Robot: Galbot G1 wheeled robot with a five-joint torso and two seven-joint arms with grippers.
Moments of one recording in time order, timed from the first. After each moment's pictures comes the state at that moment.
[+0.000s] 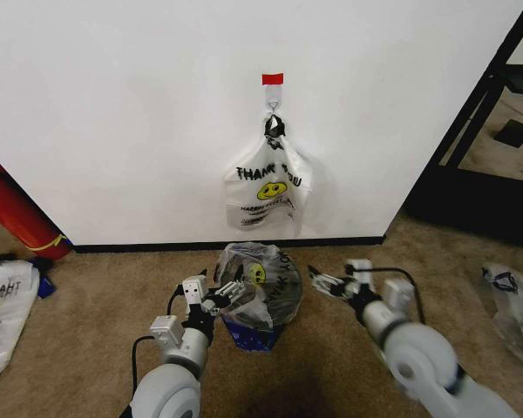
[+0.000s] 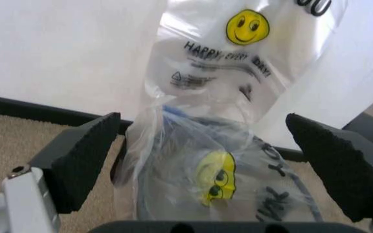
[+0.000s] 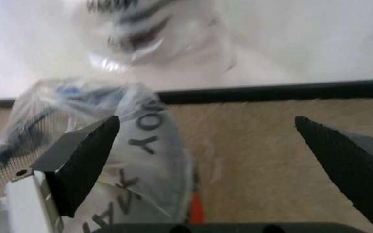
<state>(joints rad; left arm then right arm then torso) 1.41 -1.10 -0.11 -2.21 -0.64 0.08 -0.46 -1.12 1.01 0.14 2.07 0.88 -0.49 0.41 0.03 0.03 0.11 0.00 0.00</state>
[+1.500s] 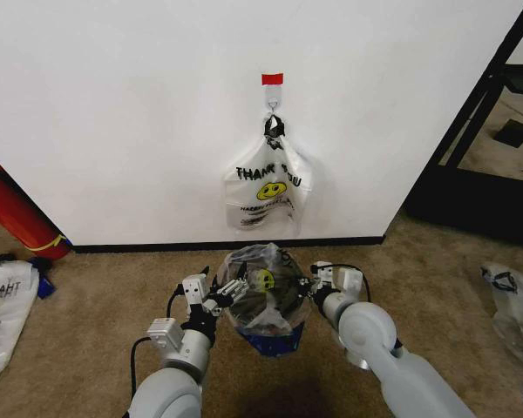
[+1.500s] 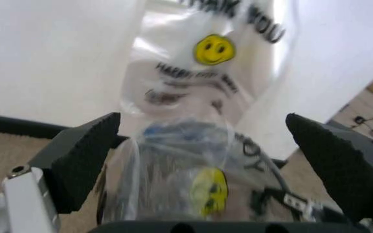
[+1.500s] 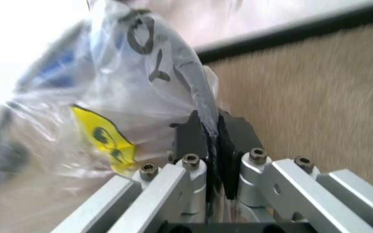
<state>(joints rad) 1.43 -1.09 -0.10 -2.32 -0.63 0.10 -0.46 -1.15 1.16 0.13 2.02 0.93 -0.47 0.52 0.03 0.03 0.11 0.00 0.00</state>
